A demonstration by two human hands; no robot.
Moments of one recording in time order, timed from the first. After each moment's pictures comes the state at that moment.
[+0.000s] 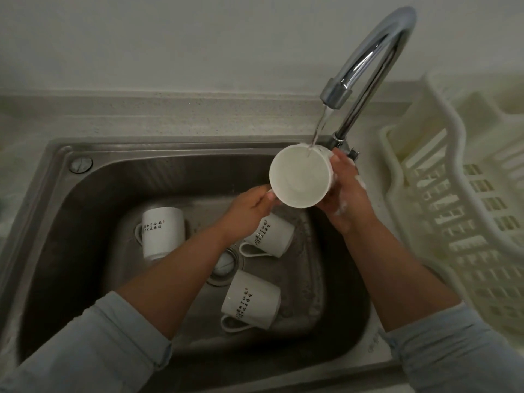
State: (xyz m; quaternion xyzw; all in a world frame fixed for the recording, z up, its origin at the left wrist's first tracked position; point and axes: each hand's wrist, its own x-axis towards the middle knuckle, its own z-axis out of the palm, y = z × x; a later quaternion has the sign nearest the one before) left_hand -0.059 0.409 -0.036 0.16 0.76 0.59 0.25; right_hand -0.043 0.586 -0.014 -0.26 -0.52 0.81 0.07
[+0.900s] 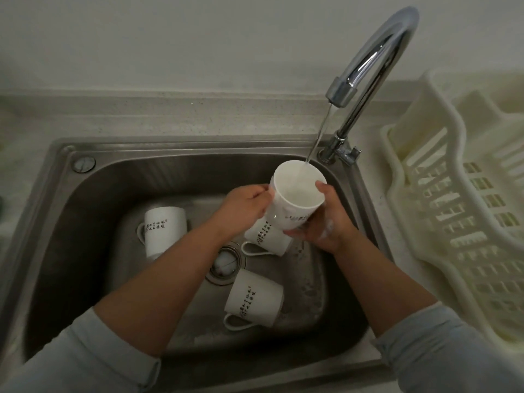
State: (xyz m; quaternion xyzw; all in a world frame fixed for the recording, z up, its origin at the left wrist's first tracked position) left_hand -0.059 0.395 -0.011 0.08 0.80 0.54 0.25; right_hand -0.023 0.565 -0.043 -0.34 -0.45 0.81 -0.17
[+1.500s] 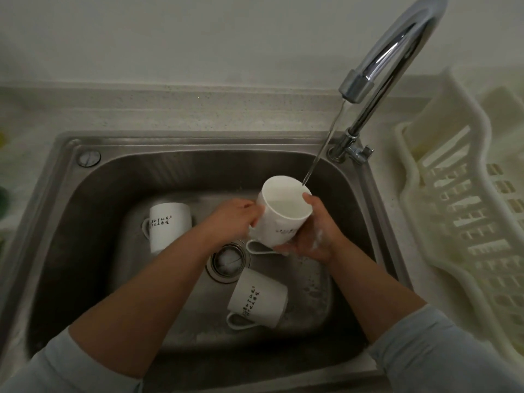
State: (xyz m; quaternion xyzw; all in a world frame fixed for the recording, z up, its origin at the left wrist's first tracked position) left_hand -0.053 0.376 -0.012 0.03 0.83 0.46 0.32; right_hand -0.022 0.550 -0.078 -0.32 -0.39 0.82 -0.26
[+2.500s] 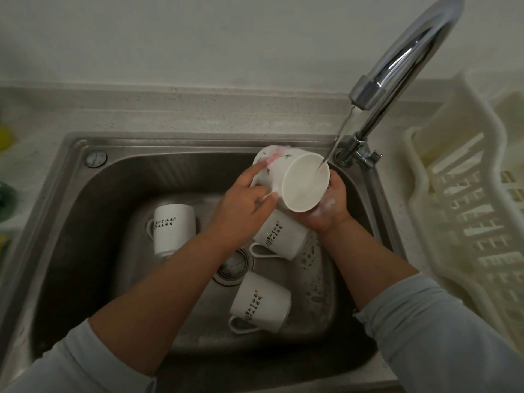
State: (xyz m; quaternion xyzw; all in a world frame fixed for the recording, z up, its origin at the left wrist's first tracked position) left_hand -0.061 0.379 -0.033 0.21 0.88 0.43 0.01; right_hand -0.069 0.545 -0.039 -0.28 -0.28 0.91 -0.13
